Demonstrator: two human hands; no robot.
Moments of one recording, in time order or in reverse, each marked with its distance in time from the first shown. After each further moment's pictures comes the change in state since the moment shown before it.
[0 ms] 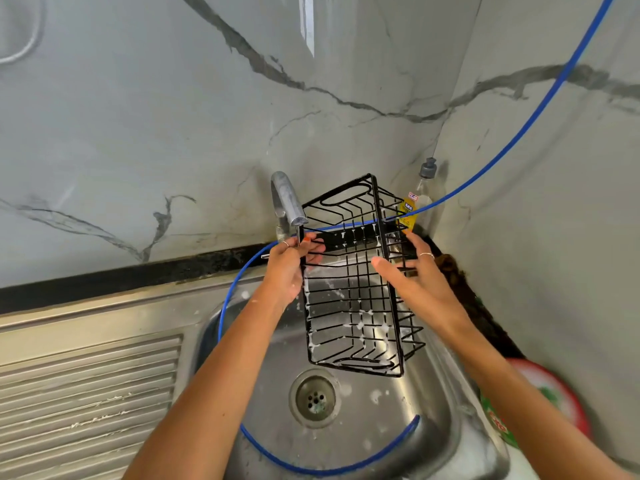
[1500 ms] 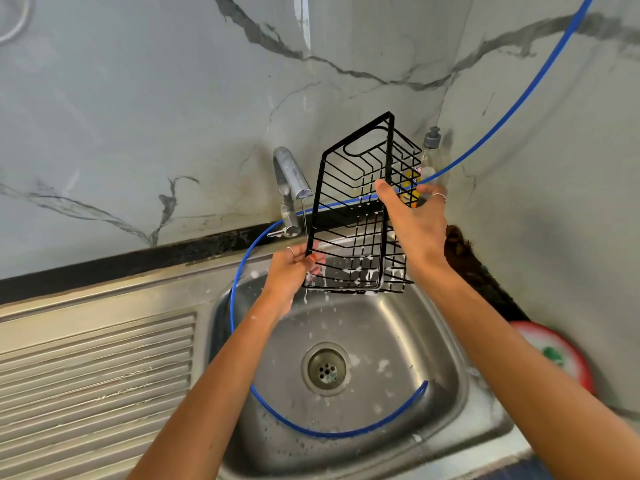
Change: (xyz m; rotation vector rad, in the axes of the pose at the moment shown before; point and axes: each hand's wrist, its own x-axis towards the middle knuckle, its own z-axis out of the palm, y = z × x) left_hand -0.031 -0.031 -0.041 0.455 -0.069 0.079; right_hand 0.024 -0.036 0.024 0.192 0.418 0.099
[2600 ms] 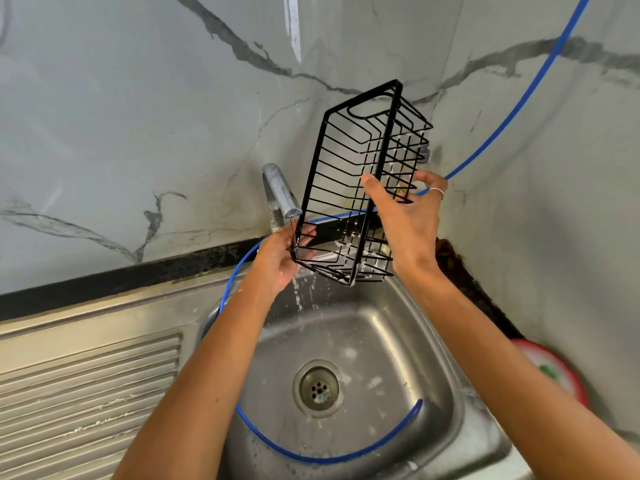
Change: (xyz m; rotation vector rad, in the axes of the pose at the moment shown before) left_hand 0.044 0.052 0.011 -0.547 0.002 -0.216; right_hand 0.008 -0.020 0.007 0.222 0.022 -0.140
